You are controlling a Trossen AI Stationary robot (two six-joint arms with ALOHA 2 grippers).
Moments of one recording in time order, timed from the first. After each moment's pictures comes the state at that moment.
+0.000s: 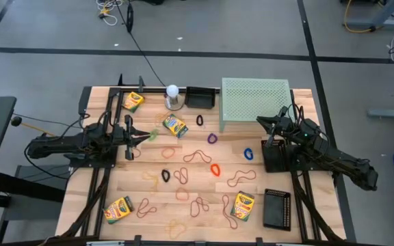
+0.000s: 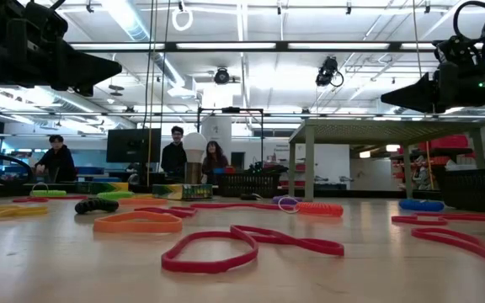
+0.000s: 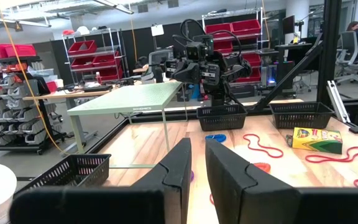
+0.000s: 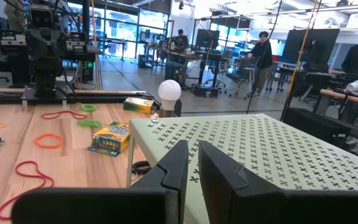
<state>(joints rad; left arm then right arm) 0.05 0.02 0.01 0.11 -0.09 0.15 -0.52 0.03 0.01 0.05 -0.06 -0.15</state>
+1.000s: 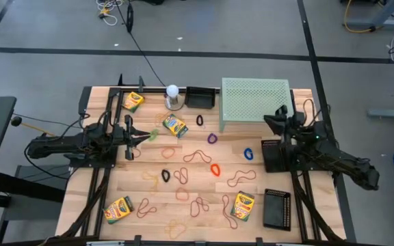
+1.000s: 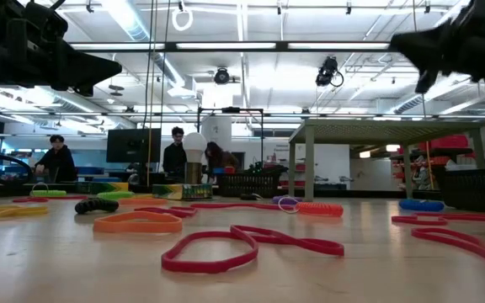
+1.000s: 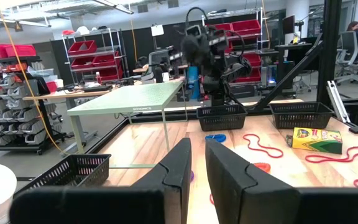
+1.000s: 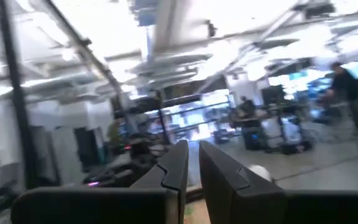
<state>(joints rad) 0.05 0.01 0.01 0.11 -0.09 0.15 -0.52 0.07 0.03 0.45 -0.29 0.35</state>
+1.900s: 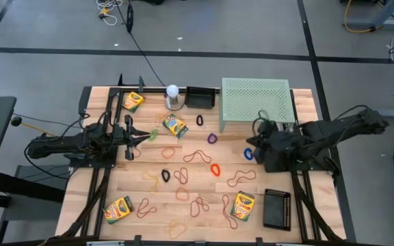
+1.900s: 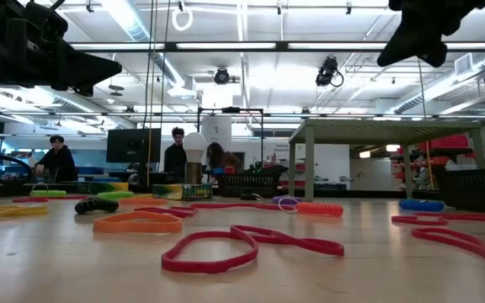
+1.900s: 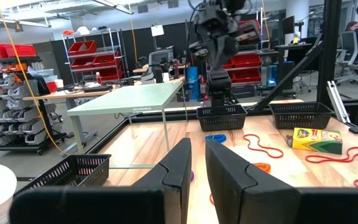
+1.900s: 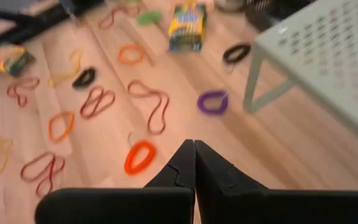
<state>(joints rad) 0.05 0.01 0.01 0.11 -0.09 0.15 0.29 0.92 0.85 -0.74 0.45 0.72</state>
